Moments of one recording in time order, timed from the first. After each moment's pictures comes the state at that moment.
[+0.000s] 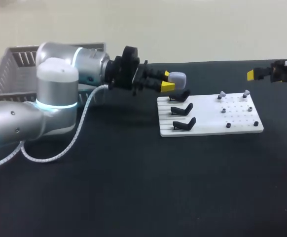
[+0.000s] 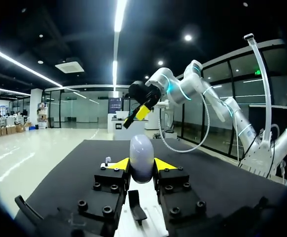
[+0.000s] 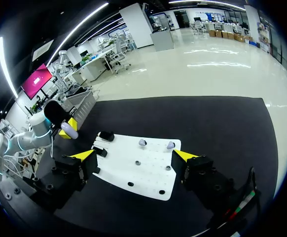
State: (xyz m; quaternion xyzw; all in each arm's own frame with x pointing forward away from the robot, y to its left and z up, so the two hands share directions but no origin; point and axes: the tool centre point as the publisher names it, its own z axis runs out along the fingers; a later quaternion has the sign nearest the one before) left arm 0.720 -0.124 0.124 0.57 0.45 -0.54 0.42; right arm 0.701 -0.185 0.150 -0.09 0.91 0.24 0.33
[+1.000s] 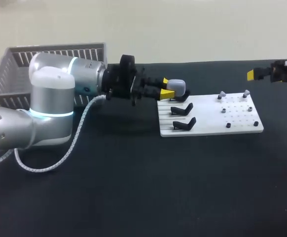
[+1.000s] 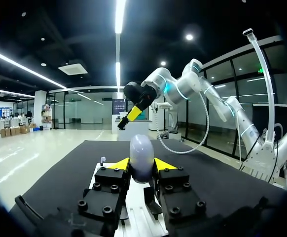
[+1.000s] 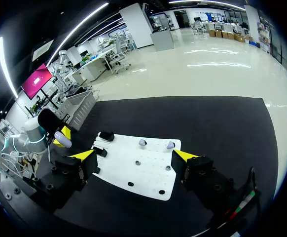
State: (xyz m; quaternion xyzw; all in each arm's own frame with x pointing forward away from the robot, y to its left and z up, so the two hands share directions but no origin) left arm 0.693 -0.121 0.123 0.56 0.46 -0.53 0.44; right arm 0.701 -0.185 0.150 -0.09 0.91 0.24 0.33
